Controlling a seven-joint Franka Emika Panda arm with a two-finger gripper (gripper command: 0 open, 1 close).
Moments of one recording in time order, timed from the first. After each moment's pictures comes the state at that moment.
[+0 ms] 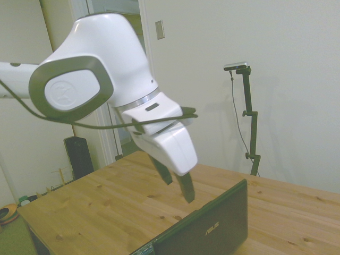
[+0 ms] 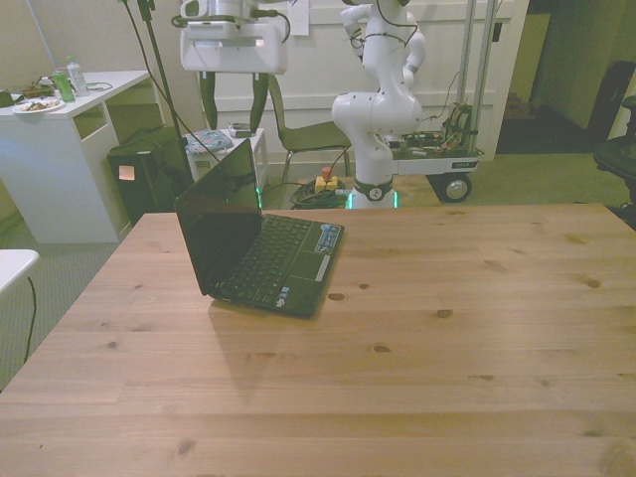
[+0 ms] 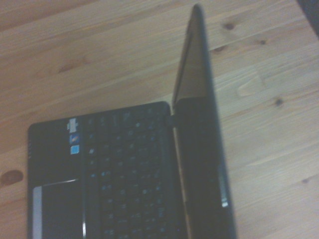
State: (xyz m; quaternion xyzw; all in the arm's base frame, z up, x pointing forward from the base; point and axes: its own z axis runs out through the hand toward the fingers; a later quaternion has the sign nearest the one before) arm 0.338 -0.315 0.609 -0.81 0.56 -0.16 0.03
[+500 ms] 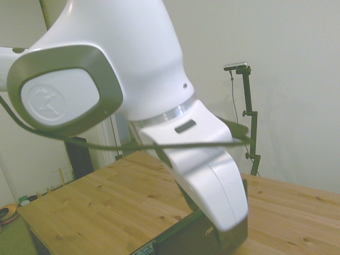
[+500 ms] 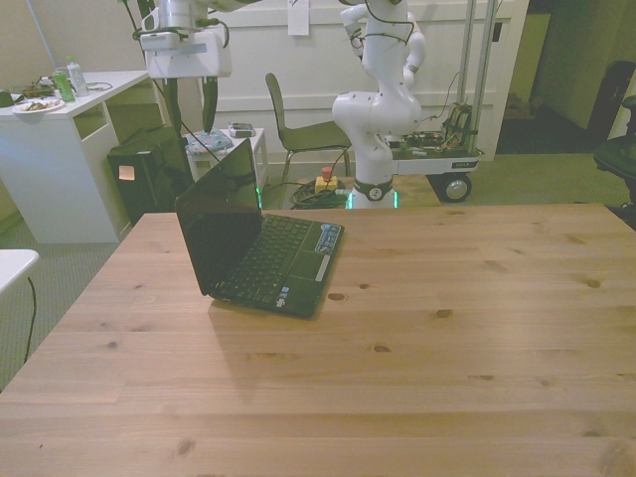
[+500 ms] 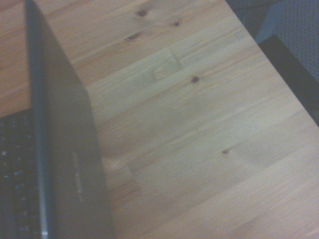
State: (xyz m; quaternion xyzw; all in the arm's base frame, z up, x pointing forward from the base) arm 0.265 -0.420 0.576 -0.77 0.62 -0.14 0.06
